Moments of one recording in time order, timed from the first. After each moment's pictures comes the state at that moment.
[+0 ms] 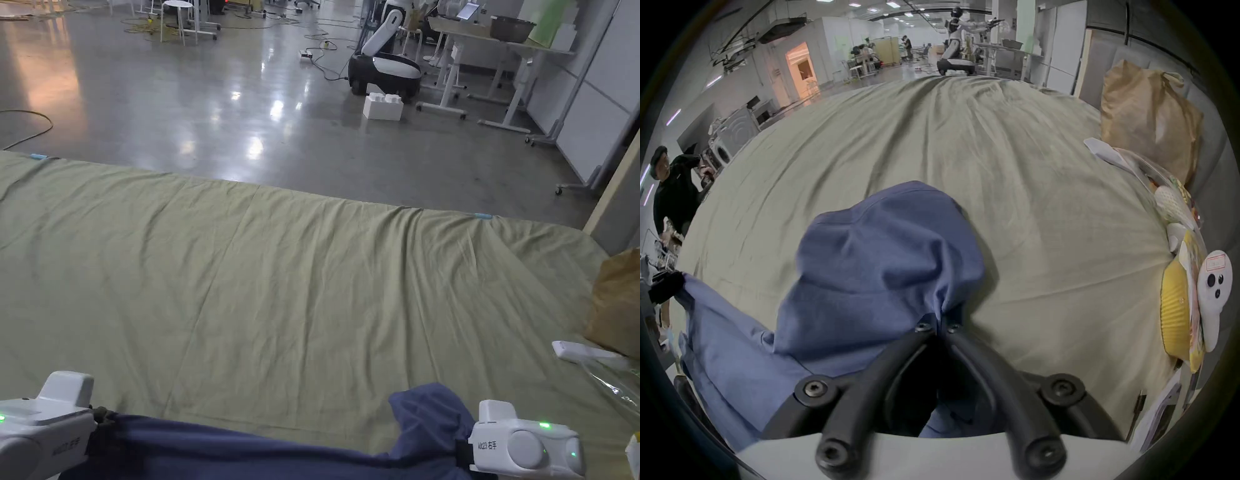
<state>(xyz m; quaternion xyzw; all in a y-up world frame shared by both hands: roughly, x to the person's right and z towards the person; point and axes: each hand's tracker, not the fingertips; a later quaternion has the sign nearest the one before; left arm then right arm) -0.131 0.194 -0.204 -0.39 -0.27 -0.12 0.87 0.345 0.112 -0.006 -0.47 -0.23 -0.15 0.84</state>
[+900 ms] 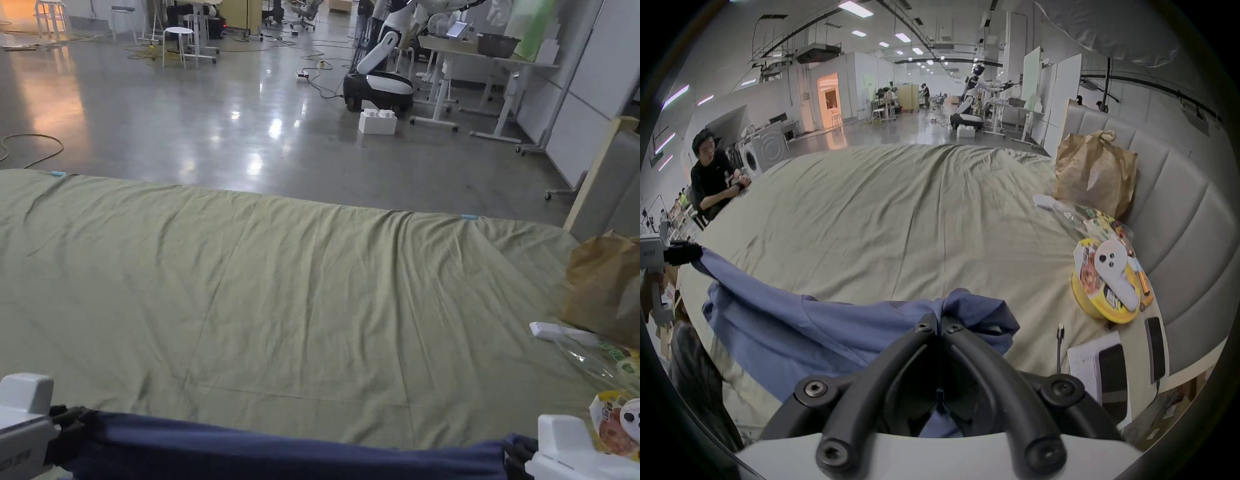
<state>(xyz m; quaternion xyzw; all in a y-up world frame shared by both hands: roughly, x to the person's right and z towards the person) -0.238 0.233 -0.147 -0.33 -0.29 -0.10 0.89 0.239 0.224 0.164 -0.38 -0.24 -0.07 0.89</state>
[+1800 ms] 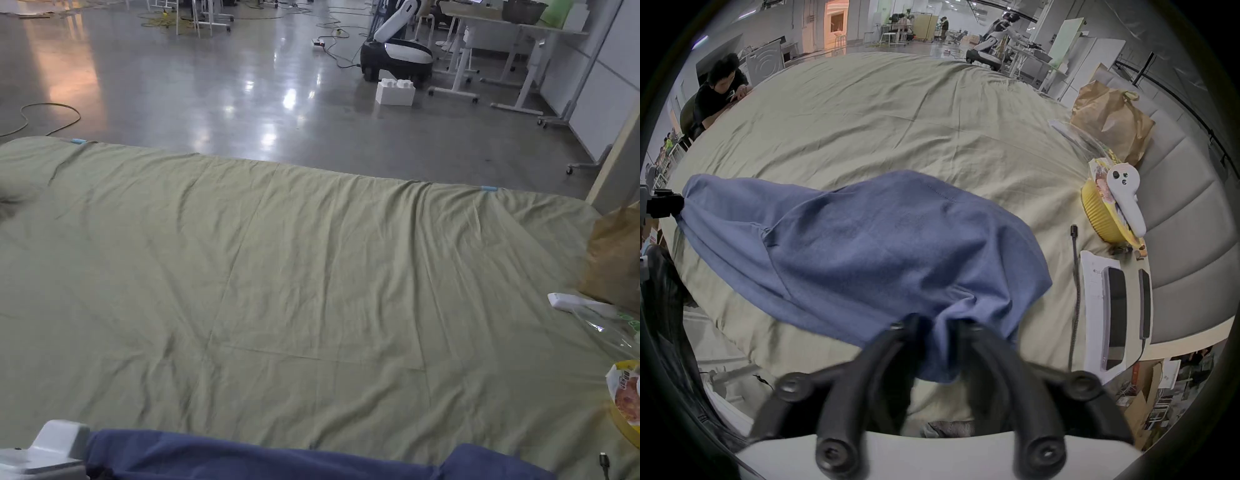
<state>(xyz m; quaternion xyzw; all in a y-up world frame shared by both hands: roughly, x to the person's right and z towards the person) -0.266 0.151 -0.124 -0.47 -0.26 -0.13 0.83 0.187 0.161 0.193 -0.54 -0.23 -0.02 0.81</state>
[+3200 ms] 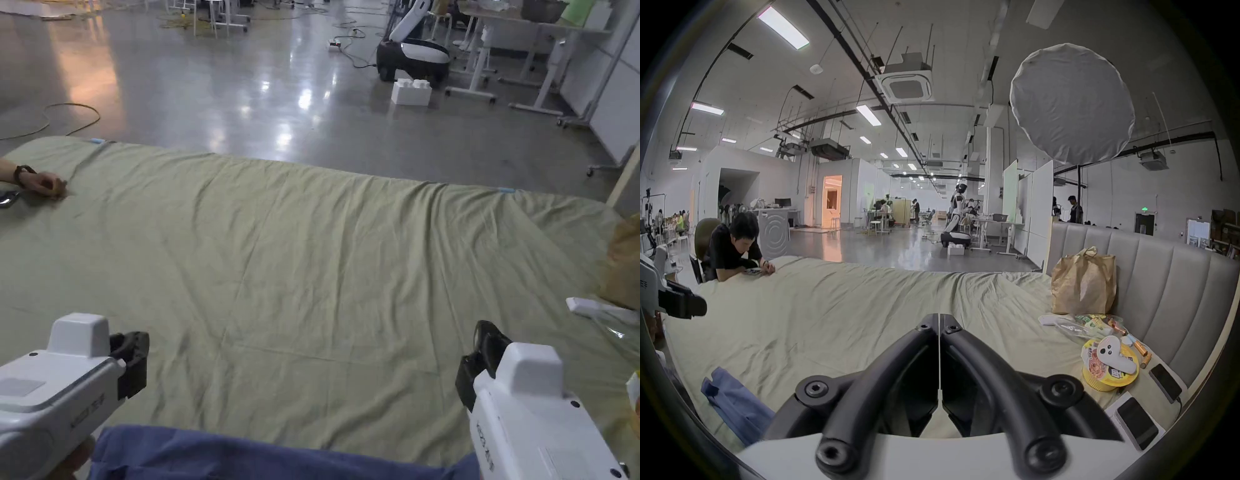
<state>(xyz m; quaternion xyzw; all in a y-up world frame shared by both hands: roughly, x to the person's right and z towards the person) -0.240 0.245 -0.124 -0.27 -0.27 -0.04 0.93 0.116 0.267 0.114 -0.07 -0.29 0.04 0.95</state>
